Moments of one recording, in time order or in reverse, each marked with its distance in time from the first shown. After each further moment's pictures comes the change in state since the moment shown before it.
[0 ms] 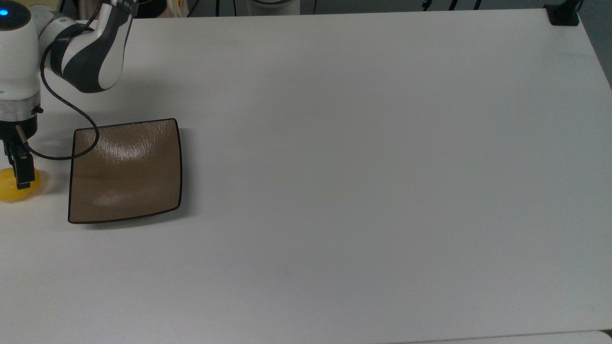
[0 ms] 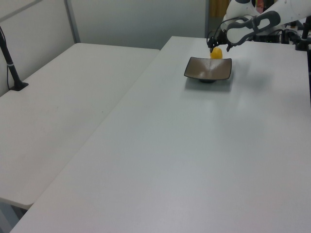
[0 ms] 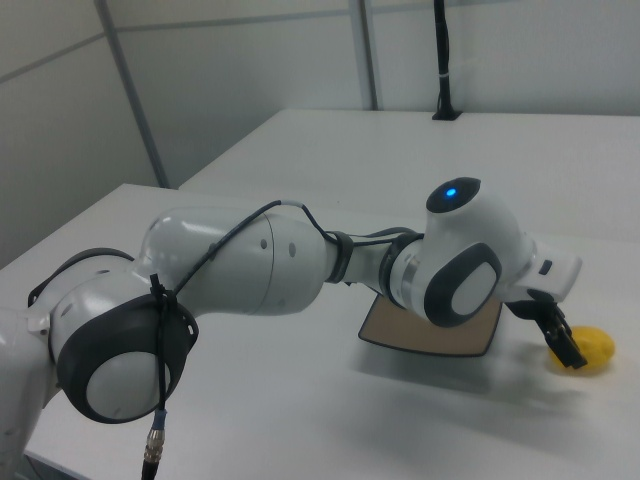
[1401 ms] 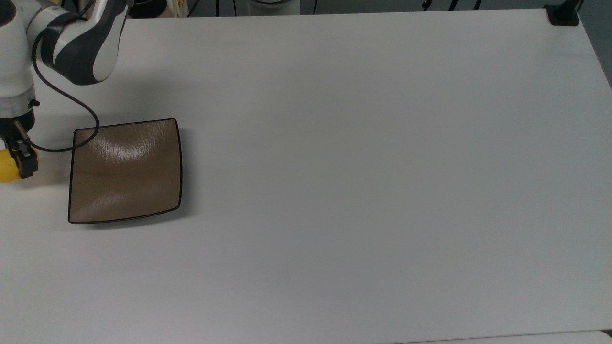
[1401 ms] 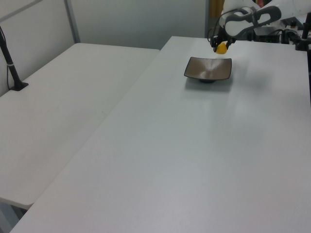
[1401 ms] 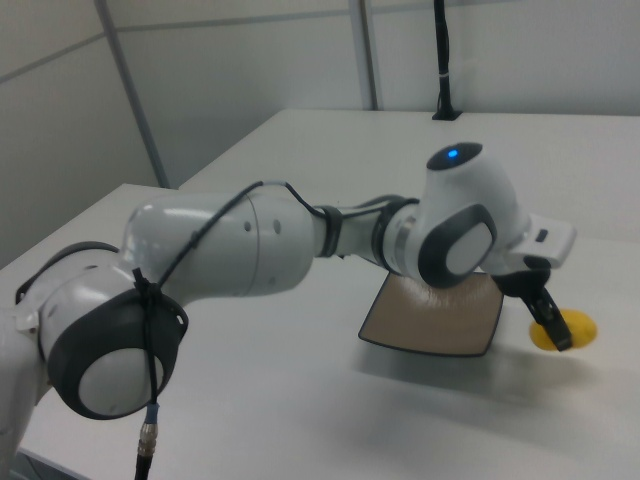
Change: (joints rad) arm -0.011 -0.034 0.048 0.071 -0.051 -0.228 -0.088
